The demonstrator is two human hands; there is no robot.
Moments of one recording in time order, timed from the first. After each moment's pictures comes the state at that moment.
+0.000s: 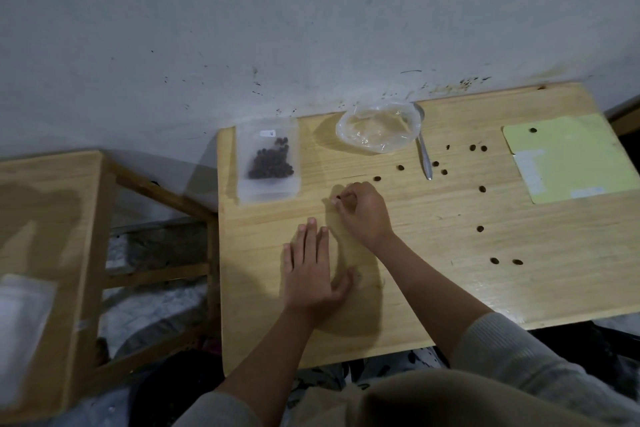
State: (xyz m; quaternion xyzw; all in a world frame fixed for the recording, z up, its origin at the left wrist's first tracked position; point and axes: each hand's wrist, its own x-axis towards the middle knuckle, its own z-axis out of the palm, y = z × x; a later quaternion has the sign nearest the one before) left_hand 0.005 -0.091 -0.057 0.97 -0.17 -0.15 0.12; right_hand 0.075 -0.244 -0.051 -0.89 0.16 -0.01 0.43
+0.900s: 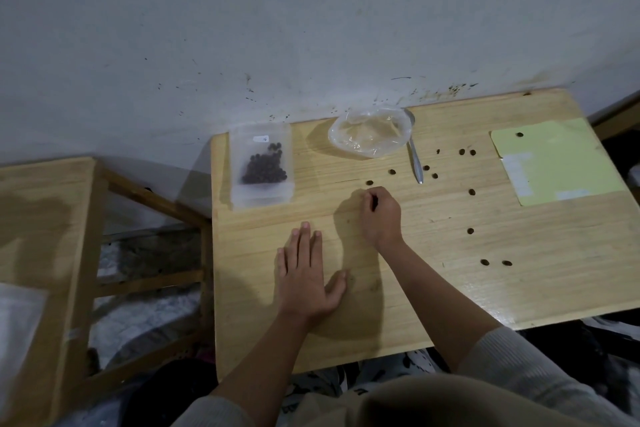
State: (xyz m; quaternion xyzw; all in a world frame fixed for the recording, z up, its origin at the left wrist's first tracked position) left_hand 0.005 -0.093 -0.062 0.97 -0.17 -0.15 0.11; right_hand 0.064 -0.265 -0.038 -0.81 0.31 -0.05 0.49
